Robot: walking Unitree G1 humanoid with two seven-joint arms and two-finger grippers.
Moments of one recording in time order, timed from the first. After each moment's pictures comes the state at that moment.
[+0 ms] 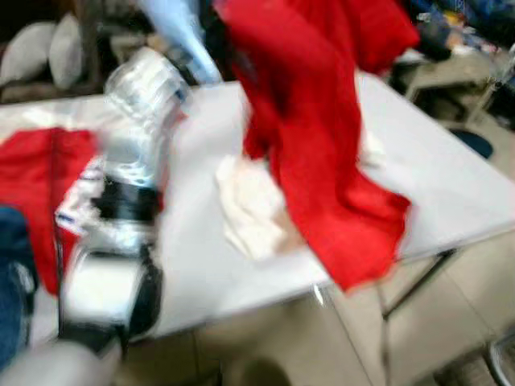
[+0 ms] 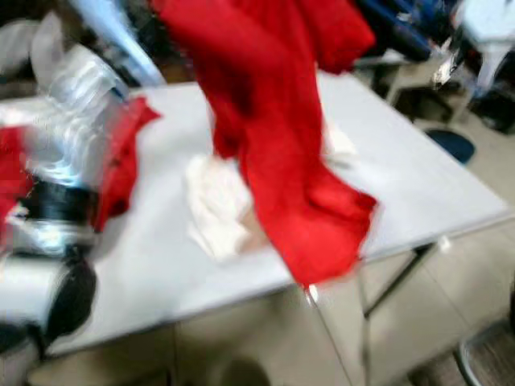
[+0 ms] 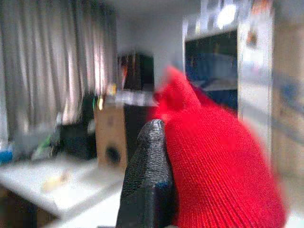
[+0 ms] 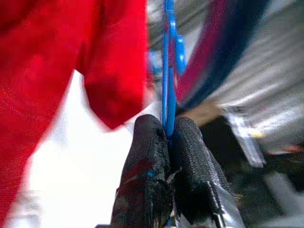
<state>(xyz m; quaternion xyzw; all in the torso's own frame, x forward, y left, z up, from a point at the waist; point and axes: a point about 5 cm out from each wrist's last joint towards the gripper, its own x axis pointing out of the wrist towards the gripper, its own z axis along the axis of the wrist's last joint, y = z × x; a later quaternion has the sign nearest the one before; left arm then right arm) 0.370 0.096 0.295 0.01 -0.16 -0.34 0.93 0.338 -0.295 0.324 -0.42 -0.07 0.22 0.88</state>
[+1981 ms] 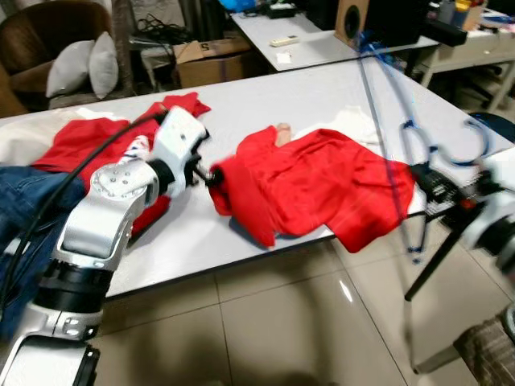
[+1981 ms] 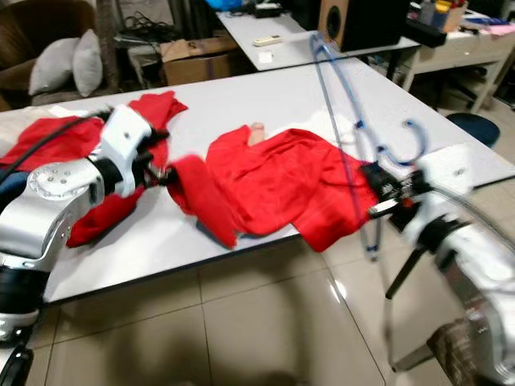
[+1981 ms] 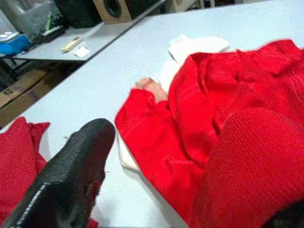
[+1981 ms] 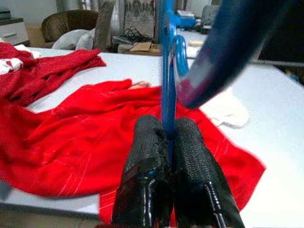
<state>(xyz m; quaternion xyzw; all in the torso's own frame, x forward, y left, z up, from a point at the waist) 0.331 0.159 0.210 0.17 0.05 -0.31 0.93 0.242 -0.229 0.204 -0.05 0.05 0.18 0.98</state>
